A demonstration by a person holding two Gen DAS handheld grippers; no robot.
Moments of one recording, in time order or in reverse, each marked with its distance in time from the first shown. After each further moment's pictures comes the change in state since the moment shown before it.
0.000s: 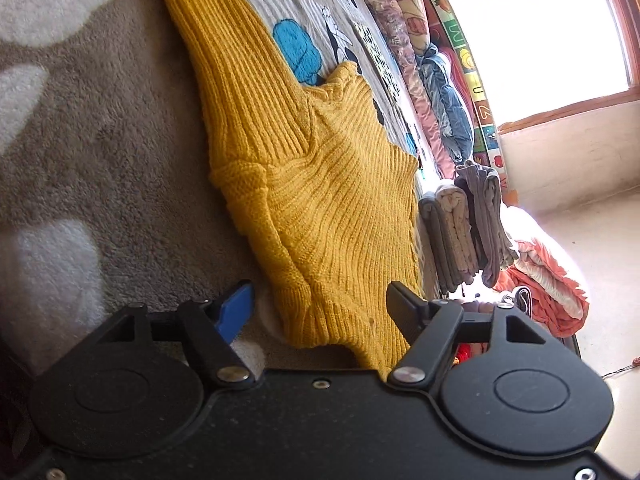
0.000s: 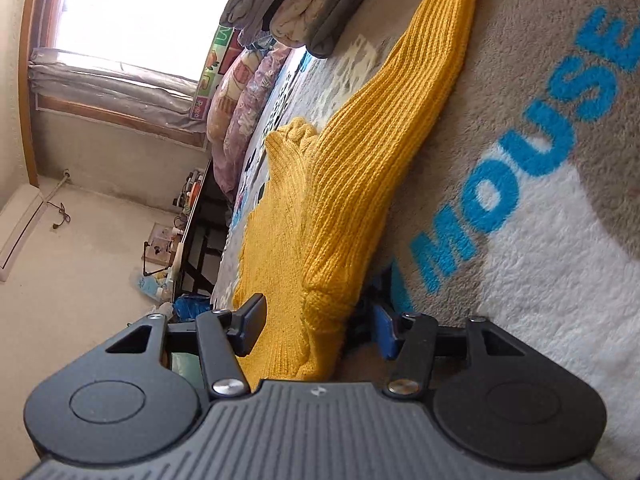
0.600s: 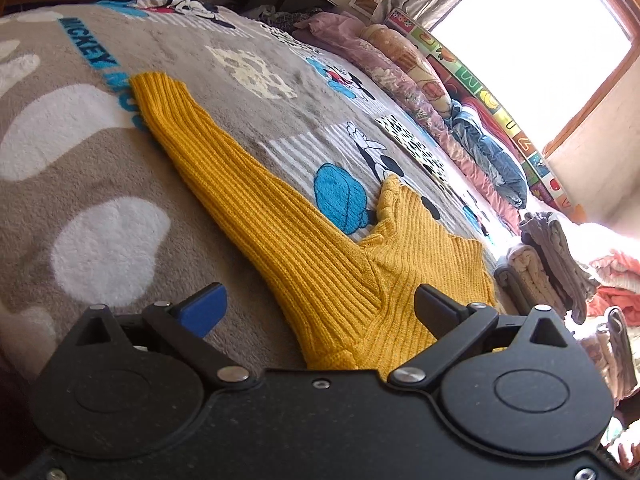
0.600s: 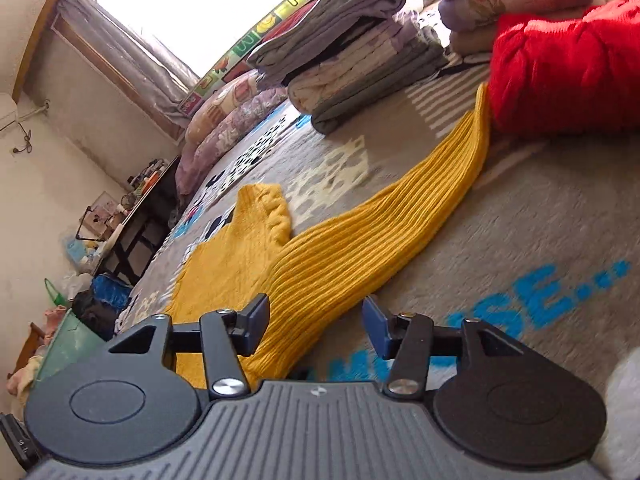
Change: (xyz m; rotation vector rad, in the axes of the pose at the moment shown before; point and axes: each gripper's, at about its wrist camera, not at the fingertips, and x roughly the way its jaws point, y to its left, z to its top) left arm -0.043 0.001 0.043 0.193 -0.260 0.195; right arm -0.037 0.023 0.041 -0.346 -0.088 -0.191
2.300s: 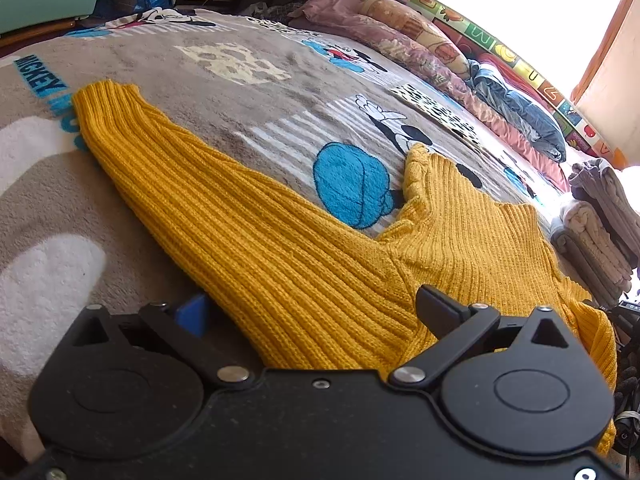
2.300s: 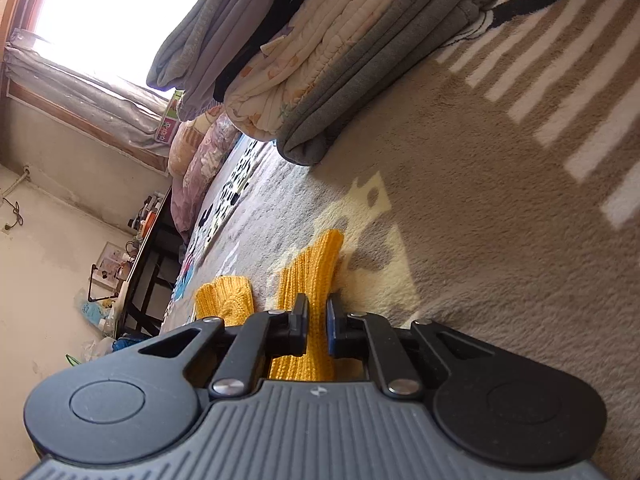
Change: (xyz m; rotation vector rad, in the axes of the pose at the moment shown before) left arm 0.078 -0.033 0.006 0.244 -0.026 0.191; right arm 0.174 -0.033 0.118 0.194 0.002 0.050
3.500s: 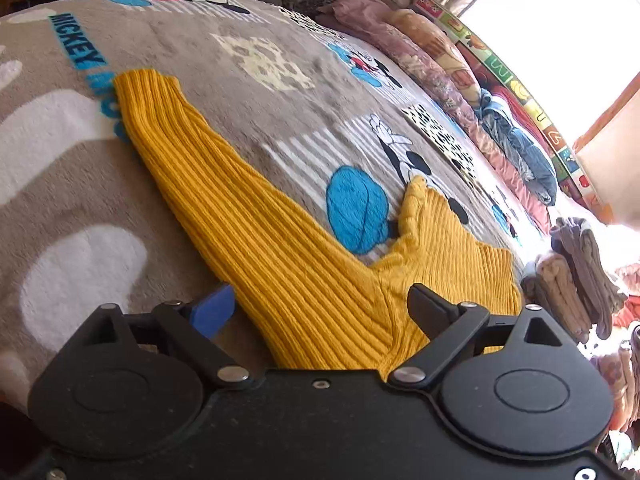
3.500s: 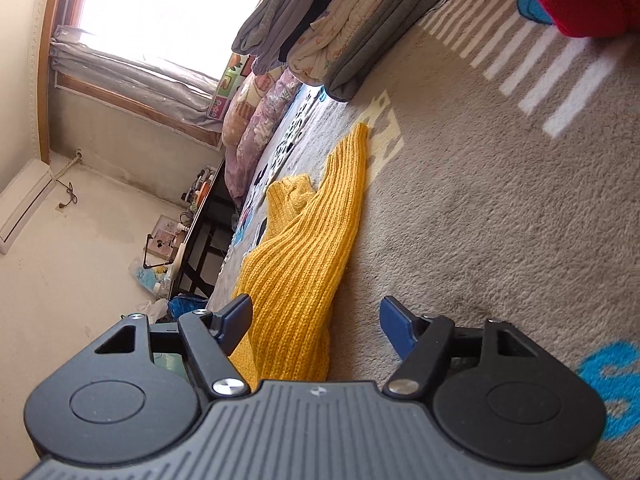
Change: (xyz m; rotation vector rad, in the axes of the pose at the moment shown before) left arm -0.031 0.015 0.007 -0.143 0.053 -0.049; right arm -0.115 -0.011 -0.083 0.031 0.075 0.160
